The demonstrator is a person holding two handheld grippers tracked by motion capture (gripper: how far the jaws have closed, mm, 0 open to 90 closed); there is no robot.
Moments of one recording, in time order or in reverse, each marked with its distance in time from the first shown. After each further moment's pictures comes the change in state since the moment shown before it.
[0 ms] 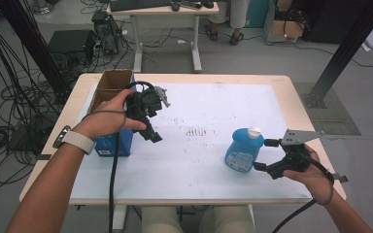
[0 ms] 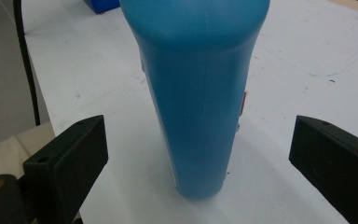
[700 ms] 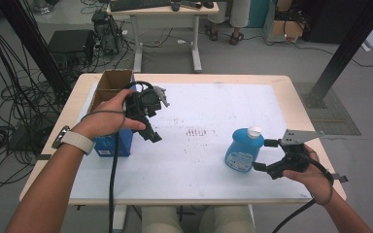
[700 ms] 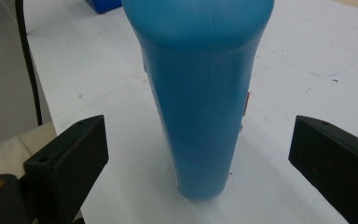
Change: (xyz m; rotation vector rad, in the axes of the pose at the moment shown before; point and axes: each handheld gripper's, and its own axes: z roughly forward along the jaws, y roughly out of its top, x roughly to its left) left arm -0.001 -0.001 -0.001 0.000 0.000 -0.007; right arm 0.003 0.001 0.001 0.002 0.002 0.034
